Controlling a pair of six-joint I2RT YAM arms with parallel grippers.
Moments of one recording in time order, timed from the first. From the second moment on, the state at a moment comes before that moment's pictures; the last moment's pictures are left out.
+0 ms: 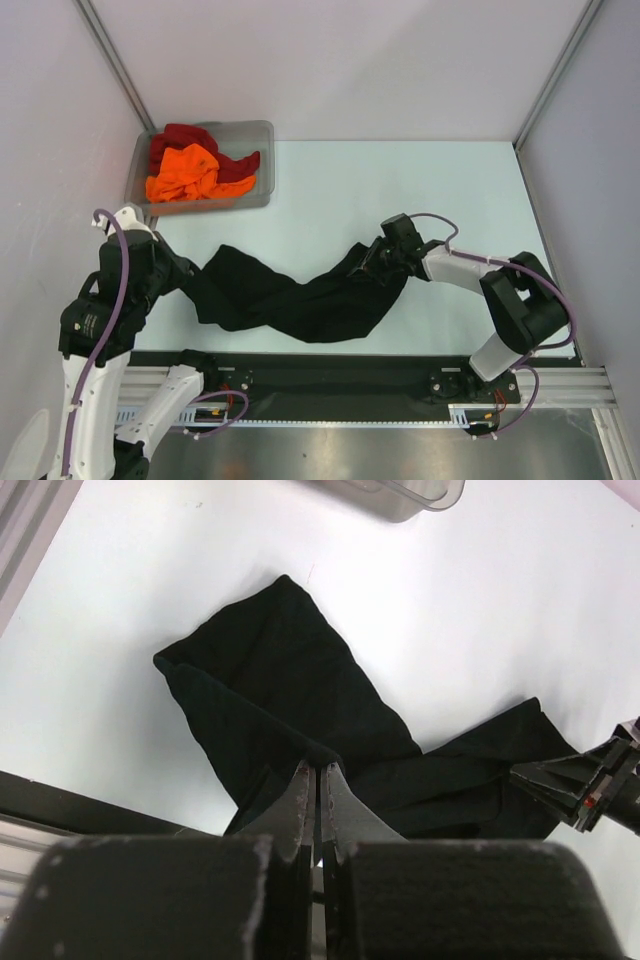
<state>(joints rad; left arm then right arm) -0.21 0.71 1.30 -1.22 -0.28 -0.60 0.55 1.60 0.82 -0.13 -0.33 1.17</state>
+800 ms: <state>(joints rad) -0.21 0.73 1.35 -1.22 -0.25 -0.57 0.55 1.69 0.76 0.03 -0.30 1.28</state>
